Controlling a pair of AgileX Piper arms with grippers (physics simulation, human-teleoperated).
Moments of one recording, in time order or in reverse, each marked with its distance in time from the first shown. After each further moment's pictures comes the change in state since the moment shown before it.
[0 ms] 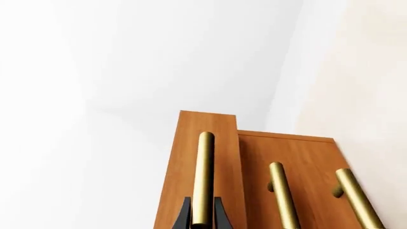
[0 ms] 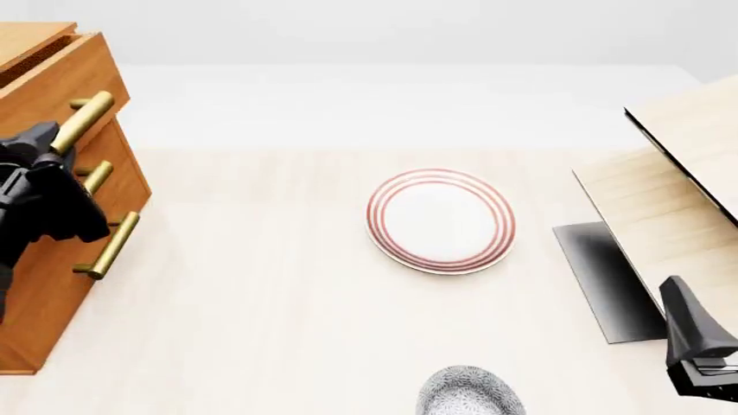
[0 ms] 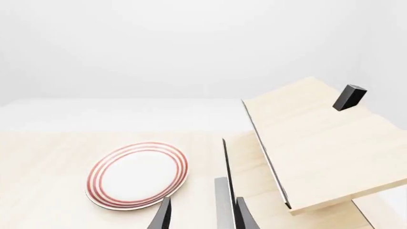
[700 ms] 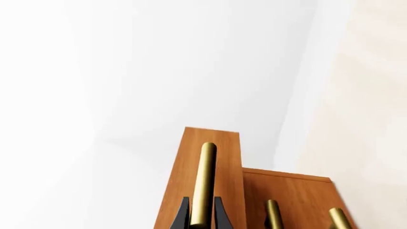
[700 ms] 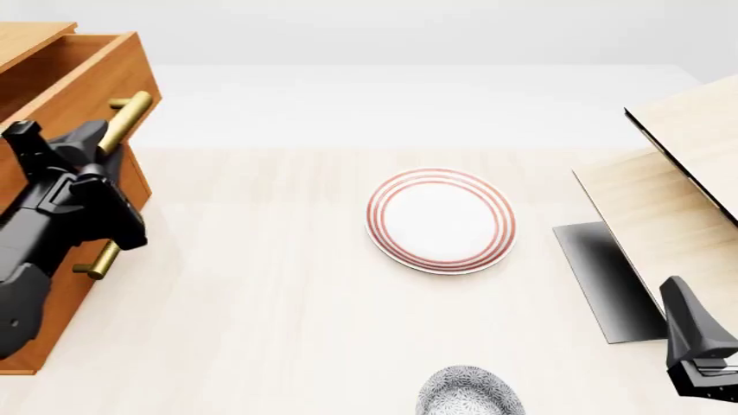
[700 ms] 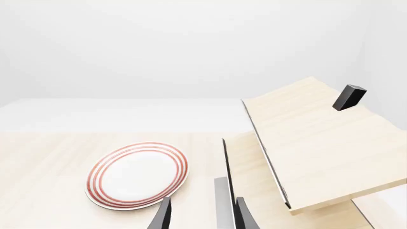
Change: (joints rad) left arm -0.154 0.040 0.031 -0.125 0.019; right arm 0.000 -0.006 -0.001 0.006 0.000
